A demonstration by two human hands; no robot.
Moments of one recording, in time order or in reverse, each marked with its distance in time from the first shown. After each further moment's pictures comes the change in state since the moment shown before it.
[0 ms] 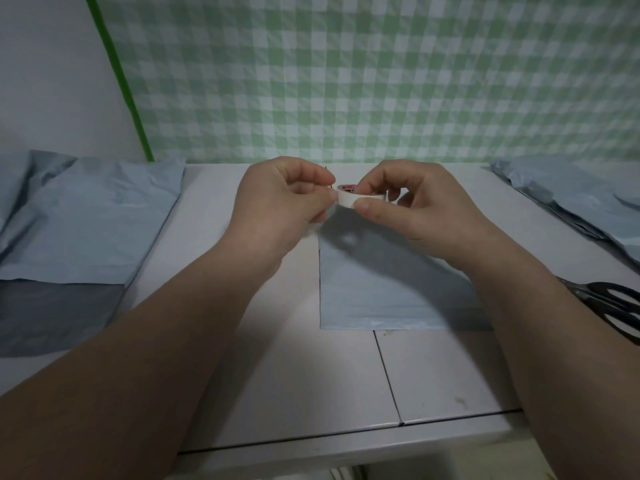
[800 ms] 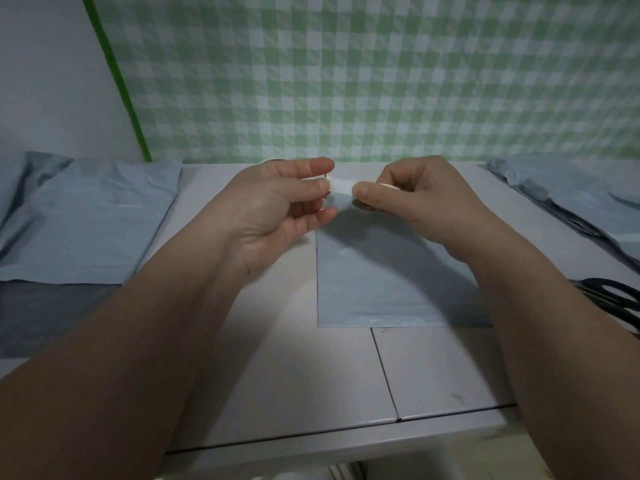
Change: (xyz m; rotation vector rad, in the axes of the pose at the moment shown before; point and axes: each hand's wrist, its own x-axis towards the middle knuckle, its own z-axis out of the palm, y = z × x) left_hand -0.002 0.015 -0.008 -0.427 -0.193 -0.289; right_hand 0.003 0.004 -0.008 0.051 0.040 0.183
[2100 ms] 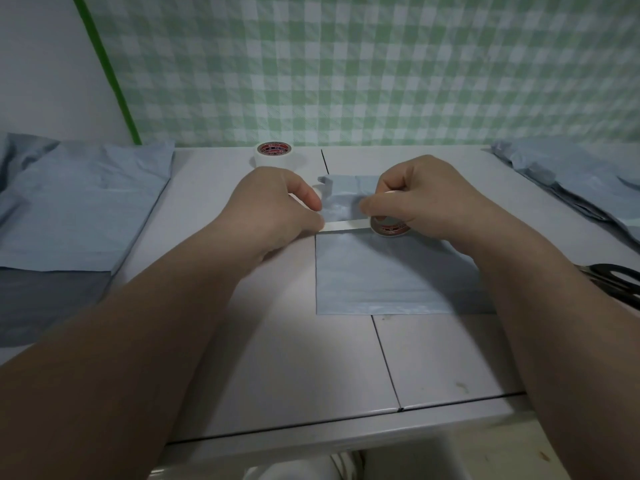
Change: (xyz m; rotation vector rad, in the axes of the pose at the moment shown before) left_hand 0.012 -0.023 -0.010 0.900 0.192 0.076; right_hand 0.000 0.004 0.005 -0.293 -0.053 0.114
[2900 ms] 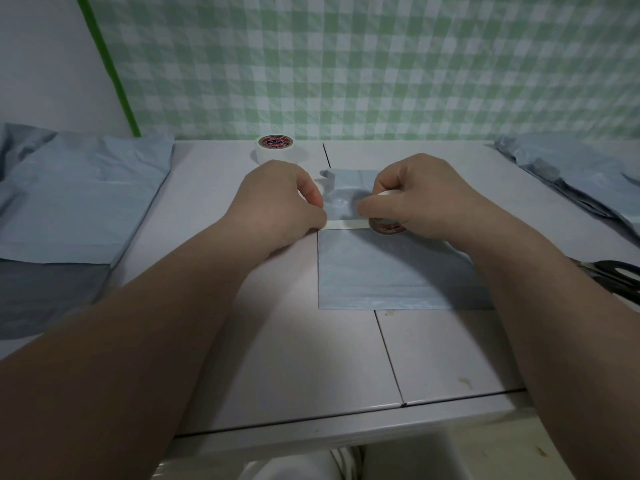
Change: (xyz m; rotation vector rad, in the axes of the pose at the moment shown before) left_hand 0.006 -0.002 0.005 0.213 0.032 0.086; right_hand 0.002 0.000 0.007 -0.084 -0.013 0.005
